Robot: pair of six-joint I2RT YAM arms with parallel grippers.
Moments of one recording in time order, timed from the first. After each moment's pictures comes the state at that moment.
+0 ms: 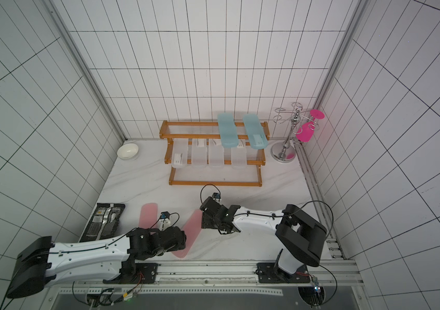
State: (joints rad) left arm -1.19 0.99 0.43 -0.64 -0.30 -1.26; right arm 1.12 1.60 0.84 -0.27 0.05 0.95
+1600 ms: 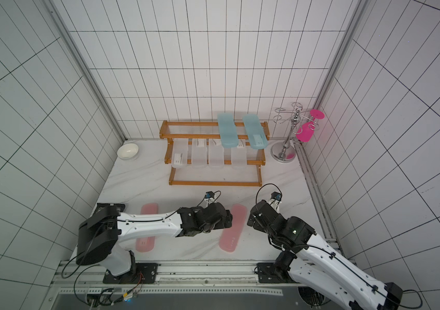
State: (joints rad) left arm -1.13 1.57 0.95 -0.32 -0.25 -1.16; right arm 0.92 0.73 0.71 -1.06 0.36 1.03
